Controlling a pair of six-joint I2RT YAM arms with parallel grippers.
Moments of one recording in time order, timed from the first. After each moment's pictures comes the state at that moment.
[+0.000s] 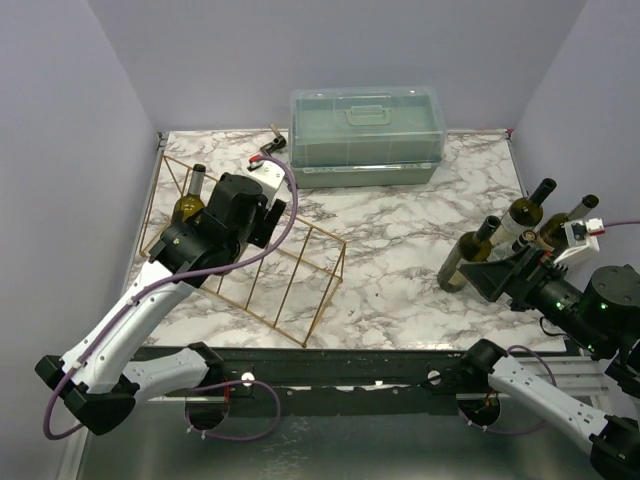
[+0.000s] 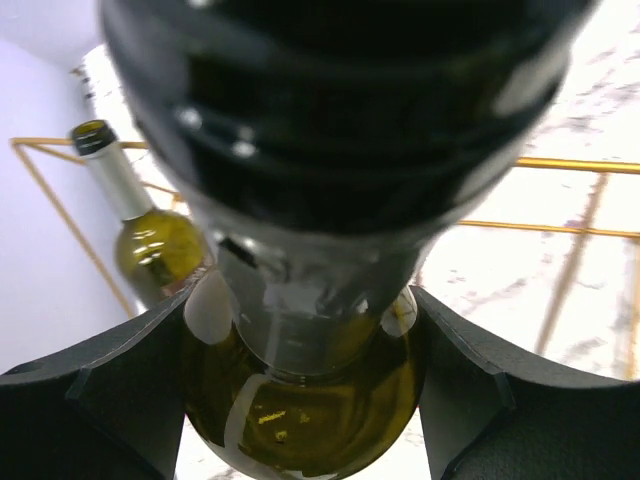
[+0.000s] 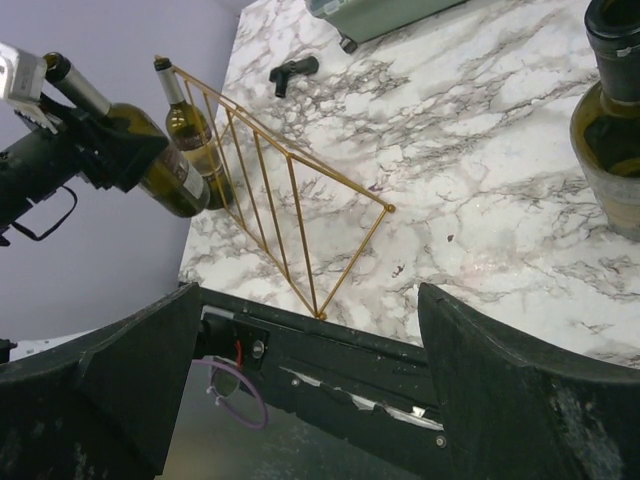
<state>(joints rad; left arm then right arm) -0.71 1.06 1.32 -0.87 -0.44 0.09 0.71 0.51 1.36 -1.15 0.20 0.79</state>
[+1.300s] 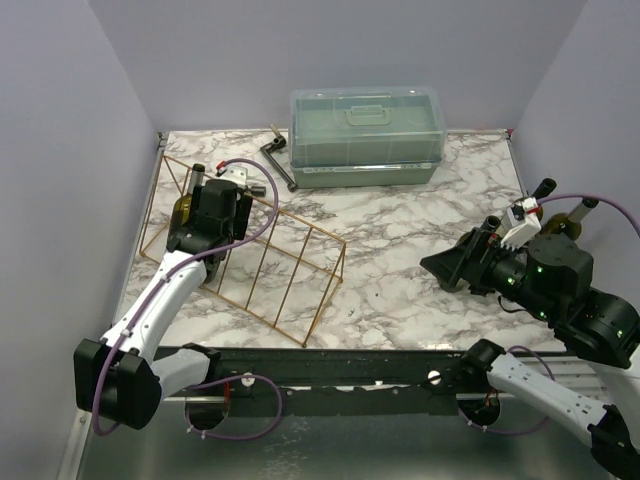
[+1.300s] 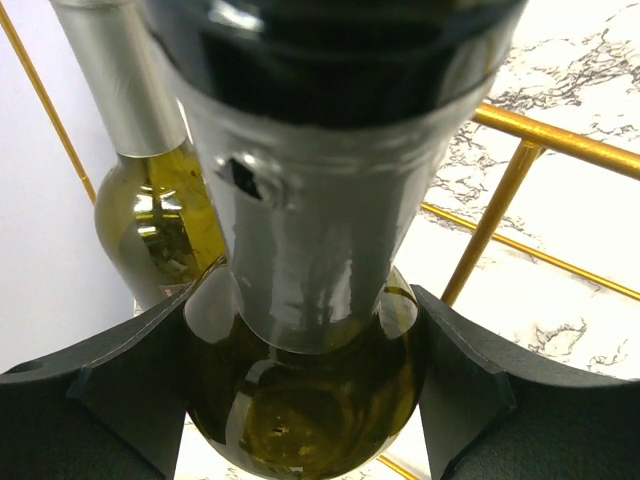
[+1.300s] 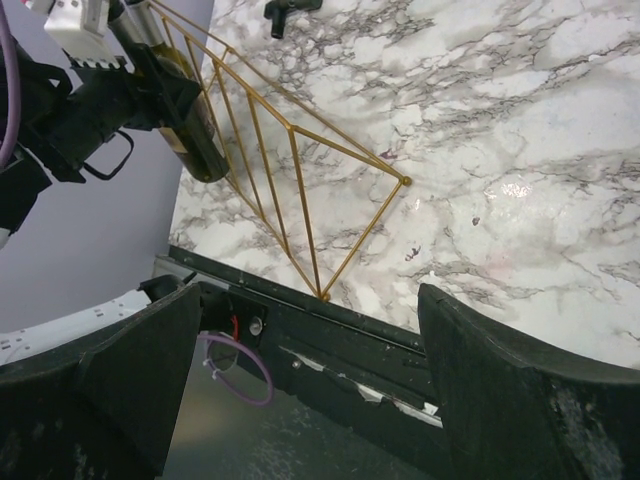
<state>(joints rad) -0.30 1.13 0.92 -0.42 -0.43 0.12 0.71 0.63 1.22 -1.00 0.08 0.79</state>
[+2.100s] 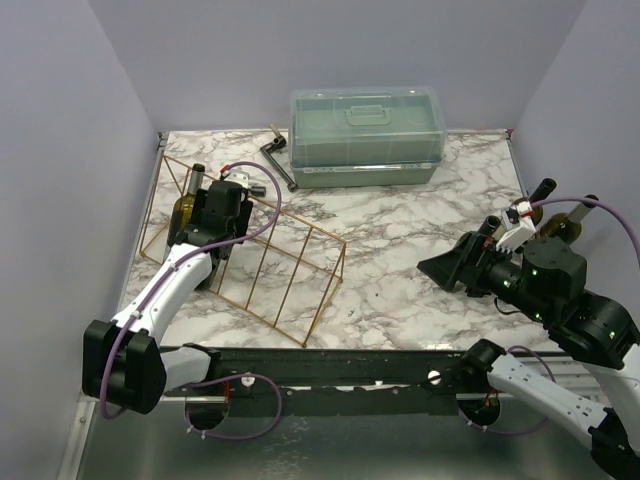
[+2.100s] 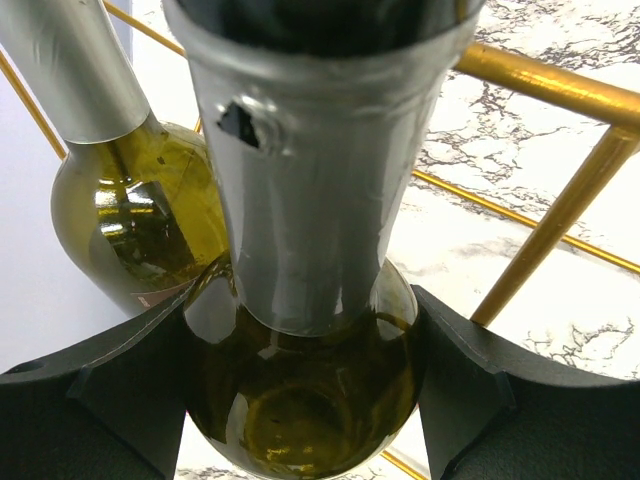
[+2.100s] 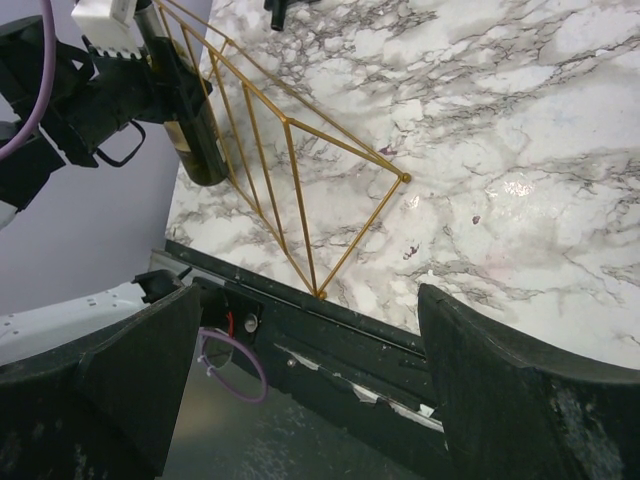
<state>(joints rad) -0.30 1.21 0.90 -0.41 -0.46 0.13 0.71 0.61 1.16 -0.96 0.07 0.78</state>
